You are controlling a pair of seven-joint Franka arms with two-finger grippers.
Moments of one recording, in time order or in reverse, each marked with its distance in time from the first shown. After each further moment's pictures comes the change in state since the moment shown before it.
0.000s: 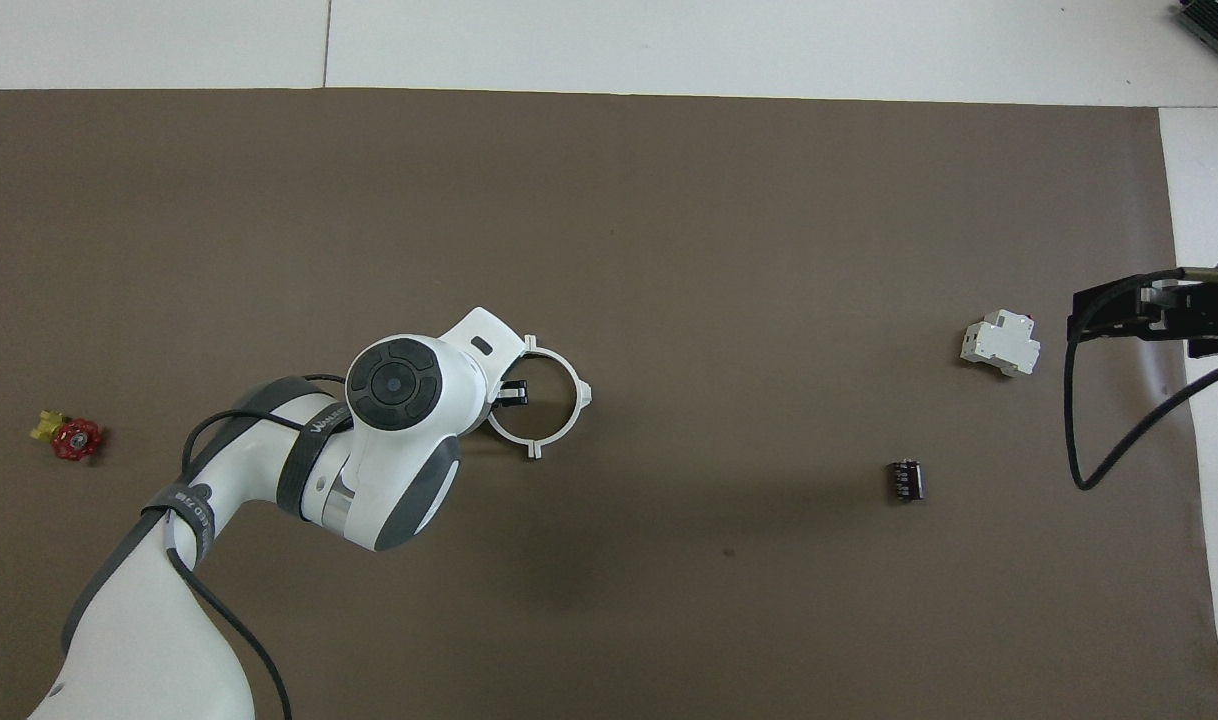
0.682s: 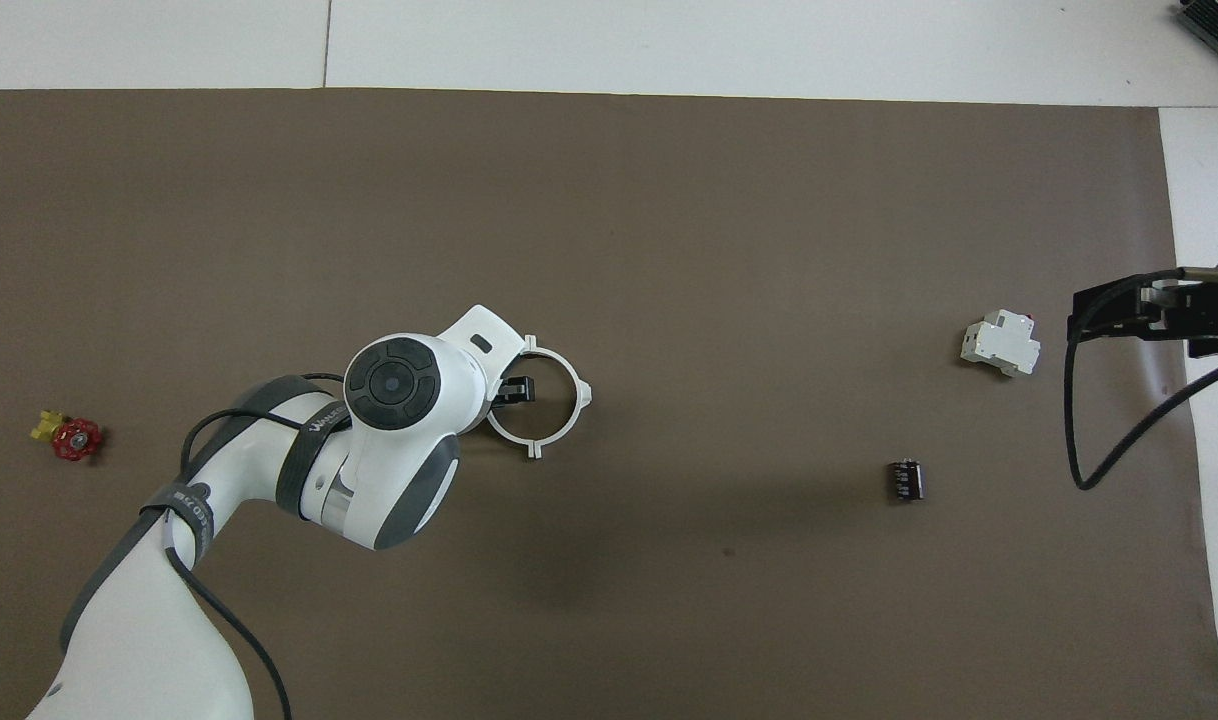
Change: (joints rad) left arm 0.000 -0.003 0.005 0.010 0.000 0.008 0.000; right arm 0.000 0.000 0.000 0.000 0.000 0.000 0.000
